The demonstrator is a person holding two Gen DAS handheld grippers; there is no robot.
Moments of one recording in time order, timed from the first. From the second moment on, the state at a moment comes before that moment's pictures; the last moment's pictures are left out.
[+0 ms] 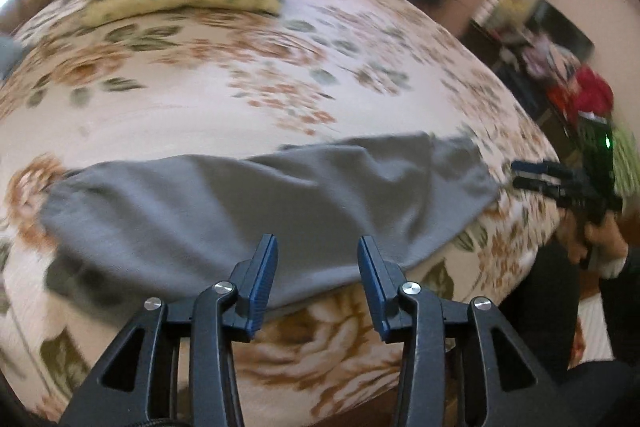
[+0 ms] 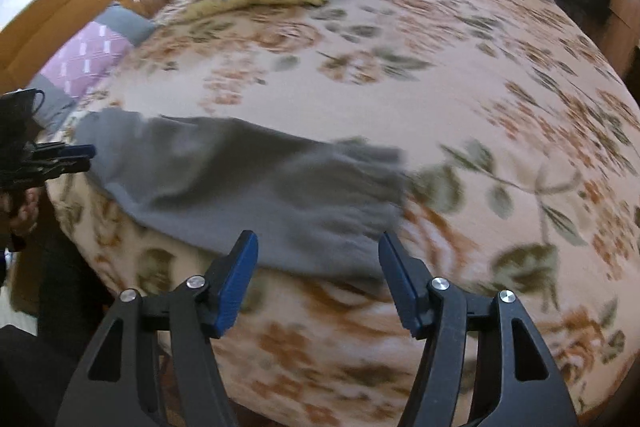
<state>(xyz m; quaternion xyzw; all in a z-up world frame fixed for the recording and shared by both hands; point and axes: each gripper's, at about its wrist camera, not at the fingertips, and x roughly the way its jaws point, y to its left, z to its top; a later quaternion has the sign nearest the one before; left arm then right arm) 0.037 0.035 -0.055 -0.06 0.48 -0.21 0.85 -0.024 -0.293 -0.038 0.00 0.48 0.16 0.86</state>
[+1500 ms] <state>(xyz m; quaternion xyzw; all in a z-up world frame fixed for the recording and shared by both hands) 0.059 0.159 -0.085 -0.27 0.47 -0.02 0.84 0.003 0.009 -0.094 -0.12 0.47 0.41 0.78</state>
